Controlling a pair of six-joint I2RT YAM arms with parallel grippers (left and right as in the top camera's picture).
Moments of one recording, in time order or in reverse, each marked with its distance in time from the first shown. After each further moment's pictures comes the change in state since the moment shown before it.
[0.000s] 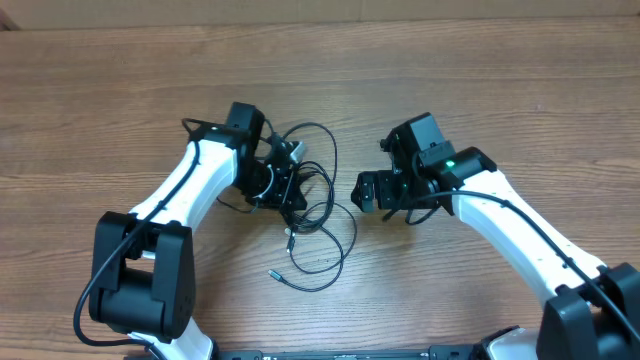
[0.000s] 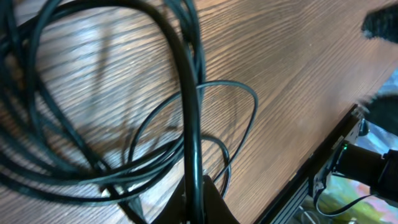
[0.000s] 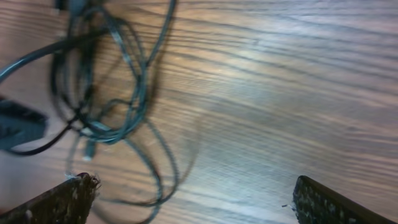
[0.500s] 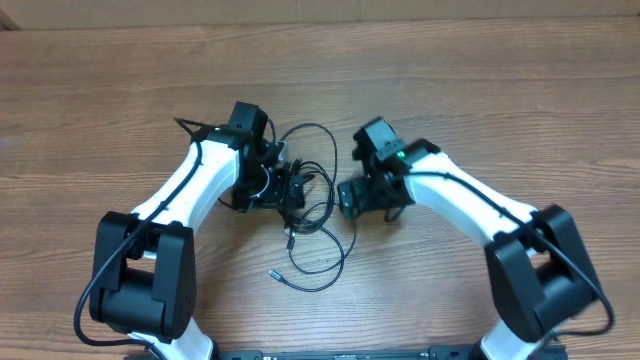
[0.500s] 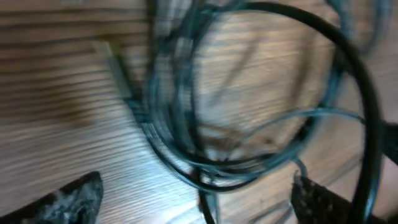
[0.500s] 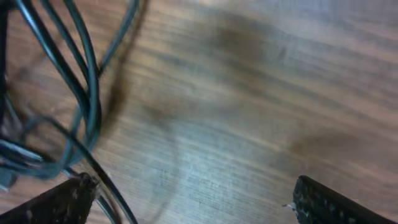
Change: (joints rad) left arm -0.006 0.000 0.000 0.008 -0.354 -0.231; right arm 0.098 0.266 0.140 -0.019 0.127 -0.054
